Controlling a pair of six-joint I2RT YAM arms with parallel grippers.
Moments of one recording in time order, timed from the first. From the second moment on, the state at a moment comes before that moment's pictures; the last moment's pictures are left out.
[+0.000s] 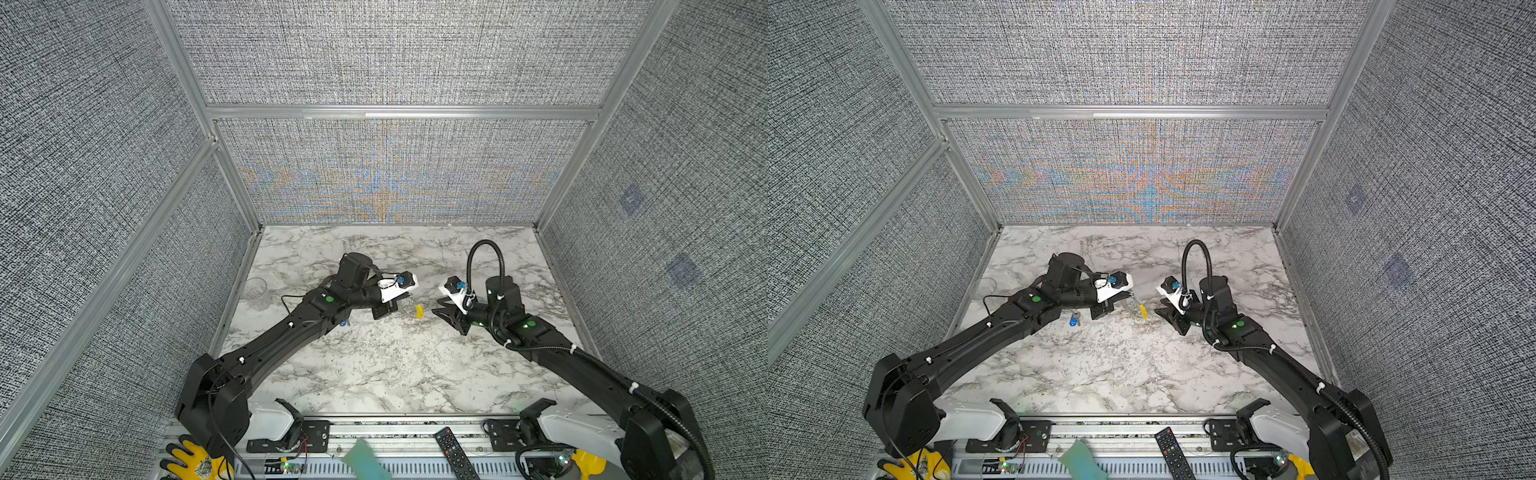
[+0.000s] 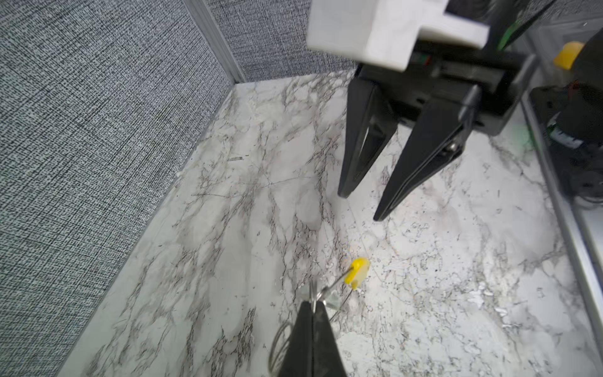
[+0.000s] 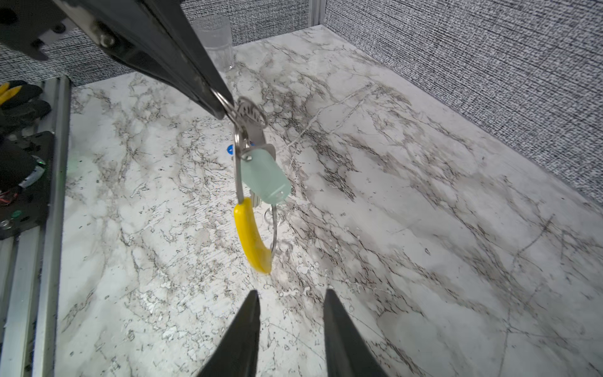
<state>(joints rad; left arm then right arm) -0.67 1.34 1.02 -0.24 0.52 0.57 0.47 1.13 0.68 -0.06 -0.51 -0.30</state>
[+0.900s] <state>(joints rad) -0.67 1.22 0.79 0.12 0.76 0.36 0.64 1.11 0.60 0.15 -0.61 -0.24</state>
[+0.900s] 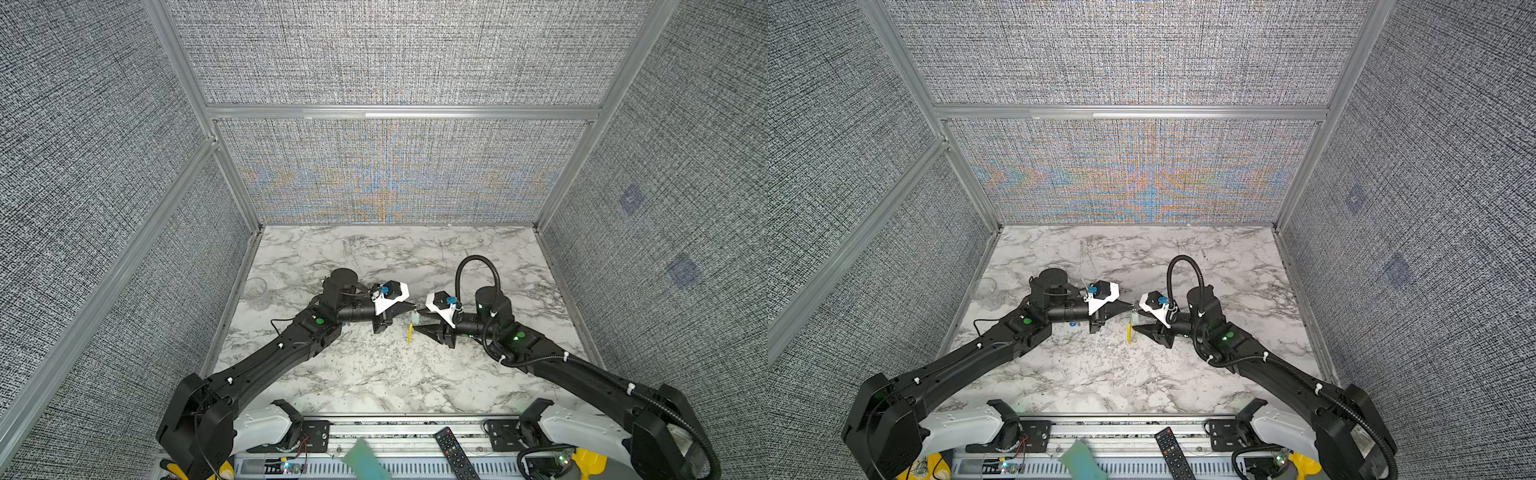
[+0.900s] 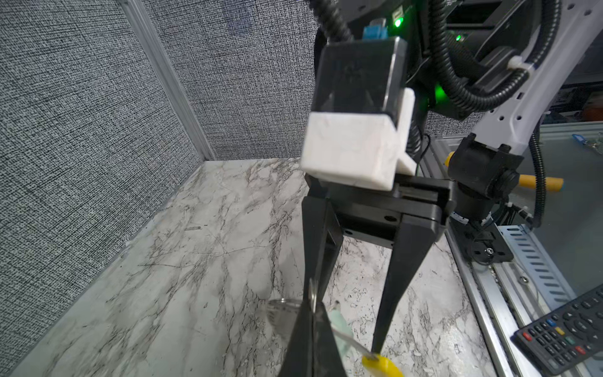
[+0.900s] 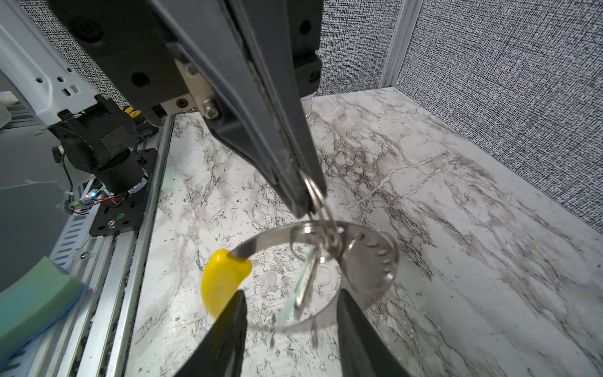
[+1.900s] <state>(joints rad) -0.67 1.20 0.74 0.23 0.84 0.36 0.68 1.13 0.56 0.31 -0.63 -0.15</state>
